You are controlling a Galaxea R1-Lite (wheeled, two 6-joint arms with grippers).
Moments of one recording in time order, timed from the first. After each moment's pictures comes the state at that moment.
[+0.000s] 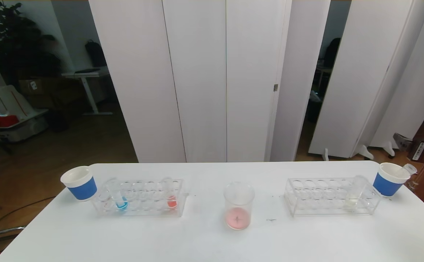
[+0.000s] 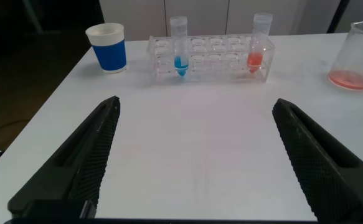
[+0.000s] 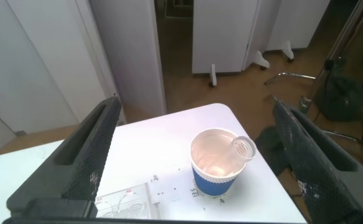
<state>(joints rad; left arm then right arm) 0.00 0.00 0.00 0.01 0.00 0.02 -0.23 1.67 -0.60 -0.95 -0.08 0.05</state>
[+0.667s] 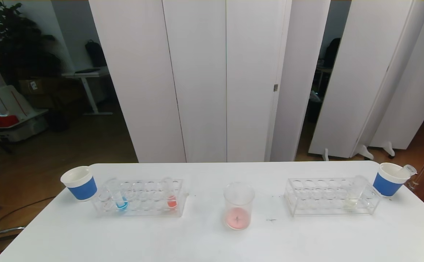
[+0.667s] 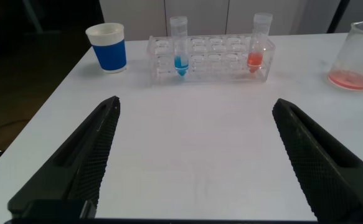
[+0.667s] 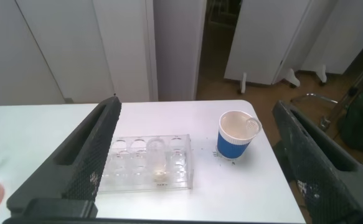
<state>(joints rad) 0.00 0.00 0.00 0.01 0.00 0.02 -0.16 1.08 -0.62 -0.36 0.05 -0.02</state>
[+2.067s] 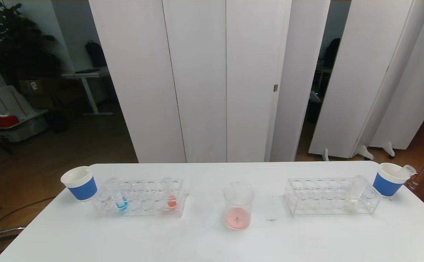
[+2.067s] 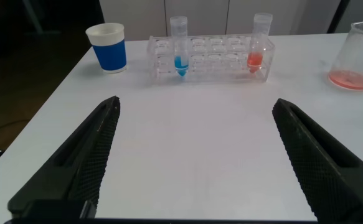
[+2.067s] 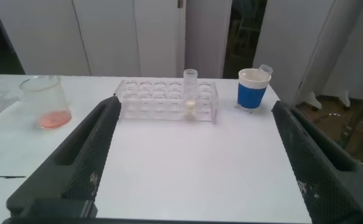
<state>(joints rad) 0.00 0.00 0.00 0.01 0.00 0.02 0.00 0.03 -0.34 0.24 0.02 0.03</state>
